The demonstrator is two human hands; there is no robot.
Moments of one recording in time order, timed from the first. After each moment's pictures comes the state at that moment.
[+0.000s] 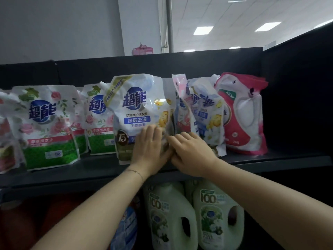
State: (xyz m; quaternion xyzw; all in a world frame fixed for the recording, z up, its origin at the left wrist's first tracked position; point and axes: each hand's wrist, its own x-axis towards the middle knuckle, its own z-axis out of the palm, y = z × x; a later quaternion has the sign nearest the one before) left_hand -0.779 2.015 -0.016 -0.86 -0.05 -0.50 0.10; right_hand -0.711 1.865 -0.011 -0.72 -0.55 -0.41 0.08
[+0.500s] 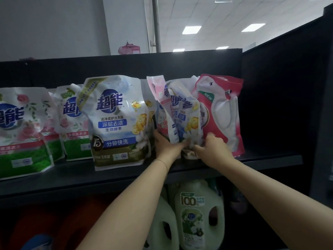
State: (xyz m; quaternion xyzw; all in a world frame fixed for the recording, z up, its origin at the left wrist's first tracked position) left_hand -0.675 1.935 -0.018 -0.75 -0.18 -0.35 -0.53; right_hand -0.657 1.788 -0.007 -0.89 -0.23 -0.15 0.35
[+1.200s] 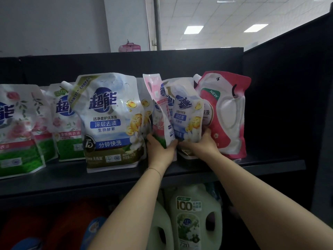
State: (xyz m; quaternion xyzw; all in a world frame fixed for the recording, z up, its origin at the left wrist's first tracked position) left_hand -0.676 1.942 -0.029 -0.74 -0.17 -0.42 -0.50; right_hand -0.603 1.818 -0.017 -0.76 -0.20 -0.04 0.61
